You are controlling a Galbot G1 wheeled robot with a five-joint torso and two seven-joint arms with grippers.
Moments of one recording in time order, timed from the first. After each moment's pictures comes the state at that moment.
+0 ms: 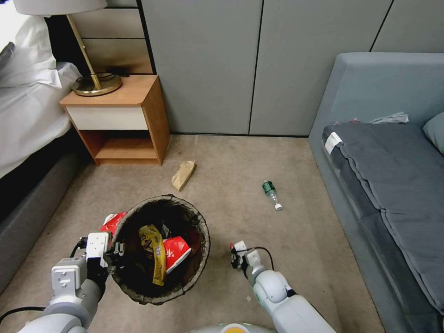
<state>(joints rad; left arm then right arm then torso) 1.87 -1.40 -0.80 -2.50 -0.23 0.69 -0.04 -1.10 1.40 0.01 1.29 0.11 -0.18 0.01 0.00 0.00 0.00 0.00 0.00</state>
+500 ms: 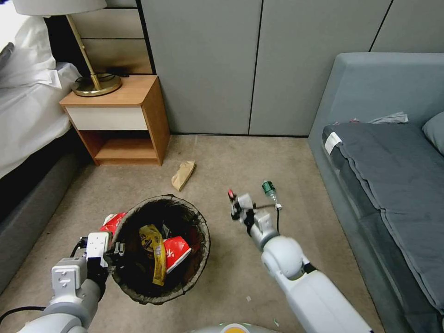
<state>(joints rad) 1.87 -1.40 -0.80 -2.50 -0.23 0.69 -0.04 -1.07 1.28 0.01 1.87 0.21 -0.29 0.04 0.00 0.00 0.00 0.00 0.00</state>
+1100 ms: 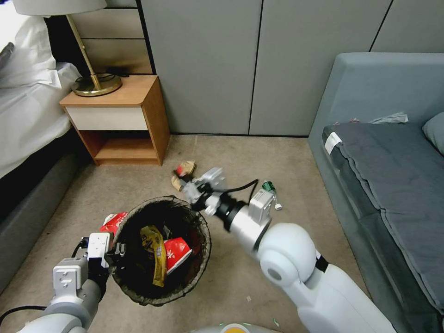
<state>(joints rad) 1.87 -1.38 -0.80 -2.50 -0.23 0.69 -0.04 -0.97 1.24 -0.22 2.24 0.55 -0.51 0.00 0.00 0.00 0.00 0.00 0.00</state>
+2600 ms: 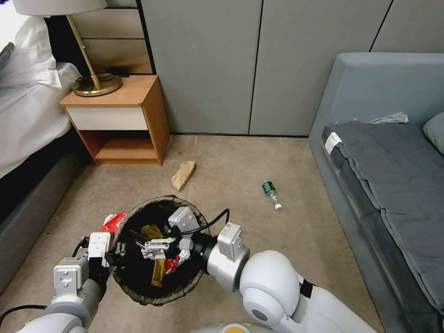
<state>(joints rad) 1.87 -1.38 -0.80 -2.50 -0.23 0.69 -0.04 -1.01 1.22 -0.31 2.25 0.49 -0.54 0.05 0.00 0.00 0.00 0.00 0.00</state>
